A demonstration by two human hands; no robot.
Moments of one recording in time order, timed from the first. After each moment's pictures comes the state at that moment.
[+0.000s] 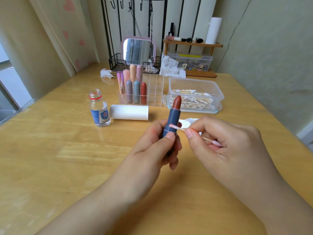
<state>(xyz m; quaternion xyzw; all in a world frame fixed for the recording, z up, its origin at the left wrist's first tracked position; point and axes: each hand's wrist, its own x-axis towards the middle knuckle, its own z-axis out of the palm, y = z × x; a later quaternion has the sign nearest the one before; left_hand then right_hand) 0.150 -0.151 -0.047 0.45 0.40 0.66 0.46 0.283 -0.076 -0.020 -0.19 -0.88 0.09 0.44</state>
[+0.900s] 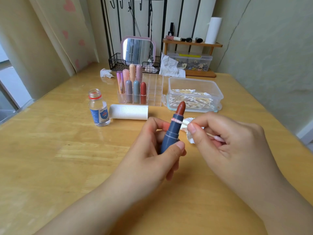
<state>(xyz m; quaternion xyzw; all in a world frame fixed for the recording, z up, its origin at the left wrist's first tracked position) 0.153 -0.153 -0.046 0.47 0.46 0.64 0.40 0.286 -0.075 -0.018 -0.19 -0.87 0.08 0.45</state>
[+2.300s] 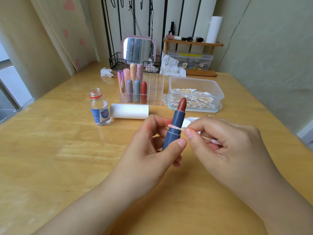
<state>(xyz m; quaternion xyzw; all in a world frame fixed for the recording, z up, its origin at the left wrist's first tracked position) 0.151 -0.151 -0.045 0.46 0.46 0.66 0.36 0.285 -0.074 -0.022 -0.18 -0.88 0.07 0.44</state>
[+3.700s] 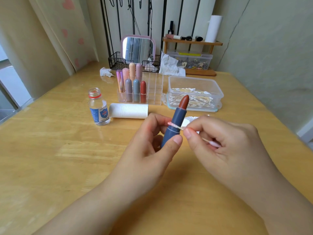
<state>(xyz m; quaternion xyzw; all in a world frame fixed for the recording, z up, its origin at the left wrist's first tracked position) 0.148 -0.152 -0.052 0.51 0.49 0.63 0.32 0.287 -0.074 -0.020 -0.18 -0.88 0.09 0.43</state>
